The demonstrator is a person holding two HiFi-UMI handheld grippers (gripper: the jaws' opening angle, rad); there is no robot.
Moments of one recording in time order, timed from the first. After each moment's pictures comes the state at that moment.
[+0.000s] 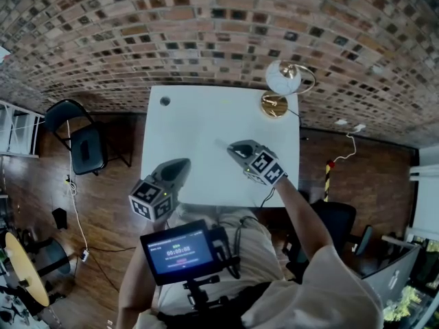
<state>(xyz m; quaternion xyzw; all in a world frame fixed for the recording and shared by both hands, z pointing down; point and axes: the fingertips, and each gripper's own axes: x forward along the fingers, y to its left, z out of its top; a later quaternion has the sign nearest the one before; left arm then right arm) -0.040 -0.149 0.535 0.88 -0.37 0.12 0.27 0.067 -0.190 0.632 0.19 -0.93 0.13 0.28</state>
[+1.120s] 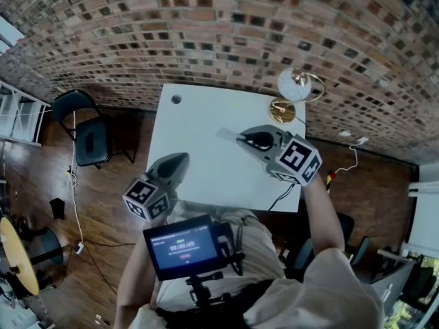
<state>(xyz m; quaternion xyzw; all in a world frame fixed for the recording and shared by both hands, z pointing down) -0.071 -0.147 0.482 0.88 -0.41 0.05 0.24 0.048 -0.189 0.450 0.10 -0.96 0.06 0.23</state>
